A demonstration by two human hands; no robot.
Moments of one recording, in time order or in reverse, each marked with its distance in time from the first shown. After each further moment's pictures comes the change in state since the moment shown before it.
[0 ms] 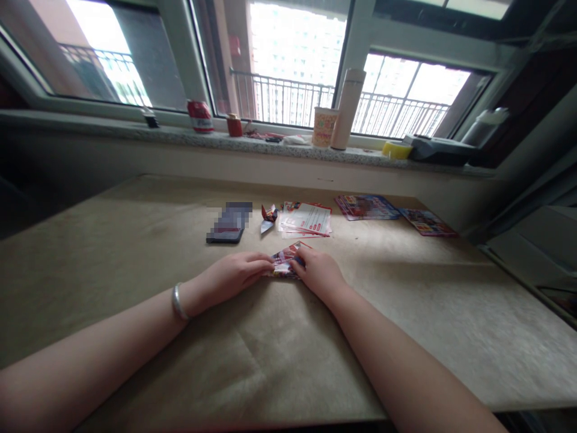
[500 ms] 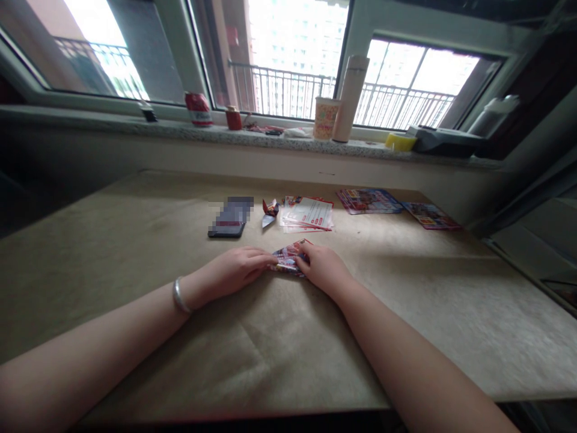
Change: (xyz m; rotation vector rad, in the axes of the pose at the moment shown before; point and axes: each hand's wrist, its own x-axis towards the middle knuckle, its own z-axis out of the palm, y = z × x) left_hand 0.000 0.003 -0.004 0.009 -0.028 0.019; right_hand -0.003 0.003 -0.002 0.050 -0.066 0.023
